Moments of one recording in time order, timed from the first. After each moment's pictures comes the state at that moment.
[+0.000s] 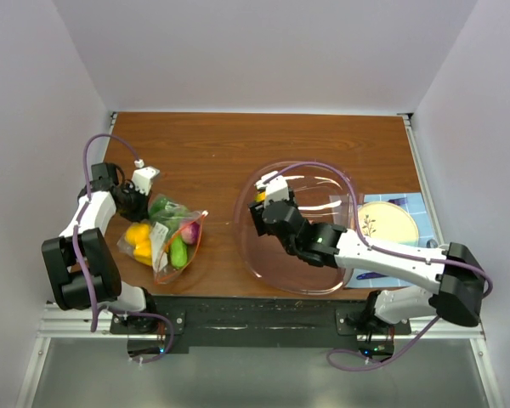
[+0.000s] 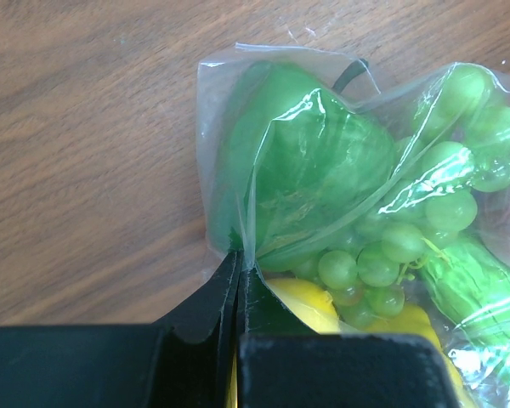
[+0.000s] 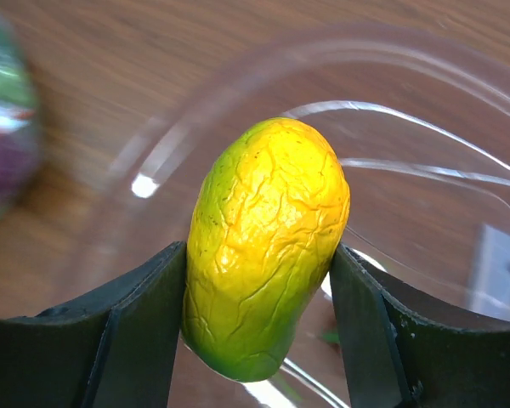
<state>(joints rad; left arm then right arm) 0.29 1.46 0.90 -0.59 0.41 0.67 1.12 1.30 0.95 -0.17 0.66 0.27</state>
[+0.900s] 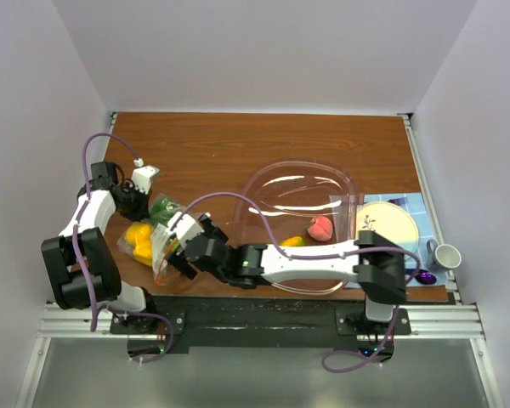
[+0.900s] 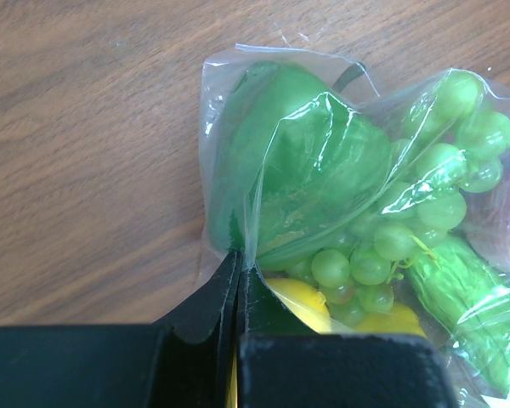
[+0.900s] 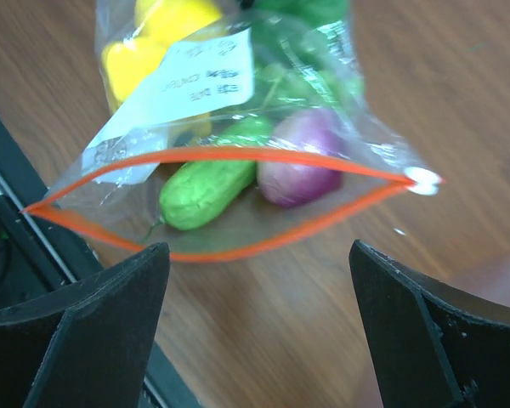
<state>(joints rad) 0.29 1.46 0.91 -0.61 0.42 0.66 1.39 1.79 1.34 -0.09 0.52 0.15</state>
